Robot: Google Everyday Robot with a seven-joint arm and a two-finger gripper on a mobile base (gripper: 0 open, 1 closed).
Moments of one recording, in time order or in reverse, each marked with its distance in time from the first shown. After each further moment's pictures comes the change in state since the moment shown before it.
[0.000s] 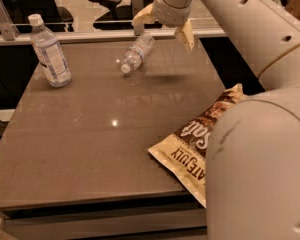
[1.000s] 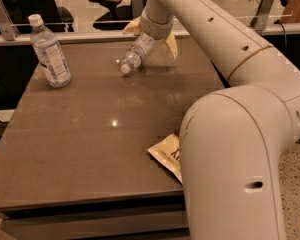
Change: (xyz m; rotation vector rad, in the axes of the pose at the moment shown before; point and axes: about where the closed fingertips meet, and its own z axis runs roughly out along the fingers) arm 0.013 -0.032 0.076 0.017 0.011 0.019
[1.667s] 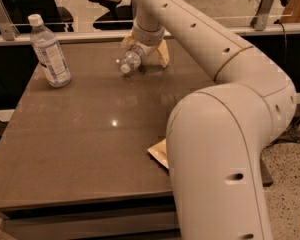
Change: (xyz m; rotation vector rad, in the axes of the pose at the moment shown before) arm -0.012 -0.005 0.032 -0.071 -0.007 0.000
